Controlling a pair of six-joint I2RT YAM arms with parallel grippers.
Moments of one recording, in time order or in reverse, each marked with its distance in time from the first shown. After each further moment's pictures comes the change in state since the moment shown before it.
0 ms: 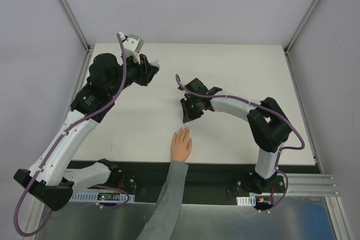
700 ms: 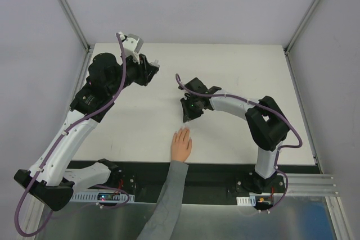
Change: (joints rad) left arm 0.013 0.000 0.000 0.000 0.018 0.000; right arm -0.008 0.023 0.014 0.000 0.002 0.002
